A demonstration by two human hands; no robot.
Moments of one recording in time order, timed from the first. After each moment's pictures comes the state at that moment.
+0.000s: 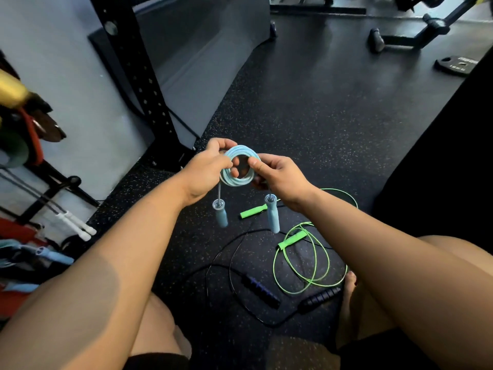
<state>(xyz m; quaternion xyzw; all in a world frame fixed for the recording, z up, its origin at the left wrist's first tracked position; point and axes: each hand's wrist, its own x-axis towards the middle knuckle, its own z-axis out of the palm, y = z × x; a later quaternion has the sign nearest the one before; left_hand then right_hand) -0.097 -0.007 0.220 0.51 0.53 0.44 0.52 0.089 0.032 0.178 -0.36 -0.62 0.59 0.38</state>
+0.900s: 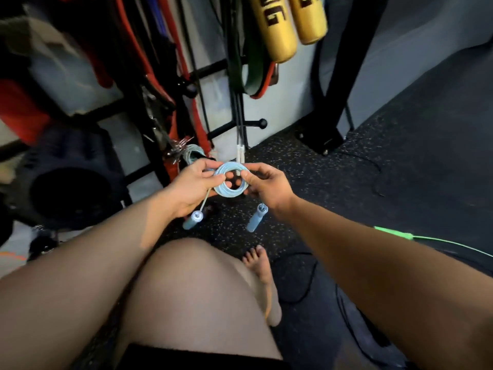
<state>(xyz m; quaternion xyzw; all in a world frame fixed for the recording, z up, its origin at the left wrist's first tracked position) -0.411 -0.274 0.137 0.19 0.68 0.58 0.40 -0.279 -0.136 0.109 -0.27 -0.61 0.72 0.19</state>
